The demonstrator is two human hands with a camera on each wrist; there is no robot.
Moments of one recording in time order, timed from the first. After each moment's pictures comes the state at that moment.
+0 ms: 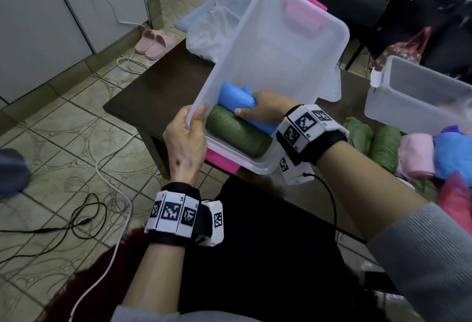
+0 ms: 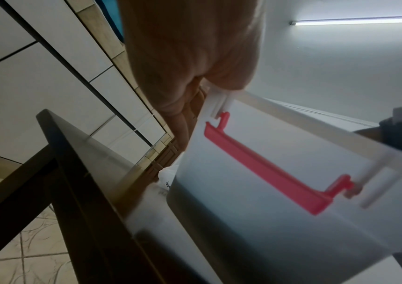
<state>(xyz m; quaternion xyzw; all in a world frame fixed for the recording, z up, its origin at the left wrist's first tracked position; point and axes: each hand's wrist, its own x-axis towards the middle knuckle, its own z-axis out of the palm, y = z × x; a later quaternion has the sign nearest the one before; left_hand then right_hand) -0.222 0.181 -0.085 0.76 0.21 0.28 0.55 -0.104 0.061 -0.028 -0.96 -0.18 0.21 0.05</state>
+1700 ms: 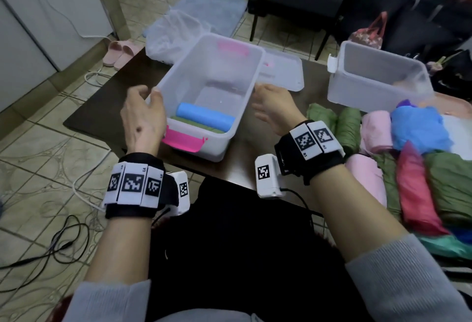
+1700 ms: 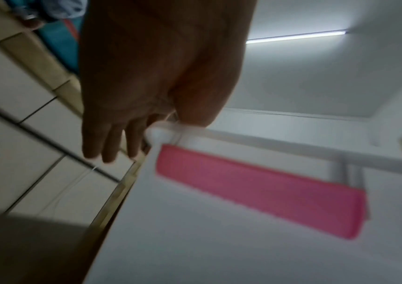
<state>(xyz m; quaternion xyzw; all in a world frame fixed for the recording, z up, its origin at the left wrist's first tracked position) -0.192 0.186 -0.042 0.84 0.31 0.17 0.42 -0.116 -0.011 -0.042 -0.75 0.10 0.14 0.64</state>
